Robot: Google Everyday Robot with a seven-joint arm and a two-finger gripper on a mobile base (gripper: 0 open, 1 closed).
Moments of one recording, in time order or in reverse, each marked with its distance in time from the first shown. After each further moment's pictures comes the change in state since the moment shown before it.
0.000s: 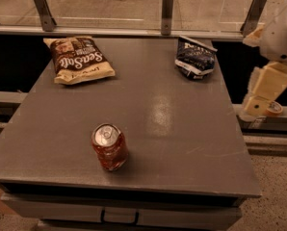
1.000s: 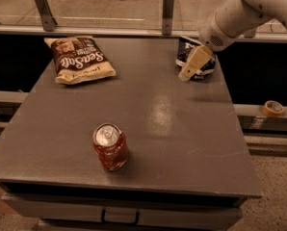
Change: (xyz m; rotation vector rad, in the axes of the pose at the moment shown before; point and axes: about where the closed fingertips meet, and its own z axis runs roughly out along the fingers) arm -0.079 -0.159 0.143 0.087 -0.255 0.103
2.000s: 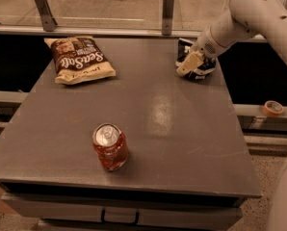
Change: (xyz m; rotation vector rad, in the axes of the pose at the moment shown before) arm 0.018 -0.034 0.060 0.014 -0.022 0.130
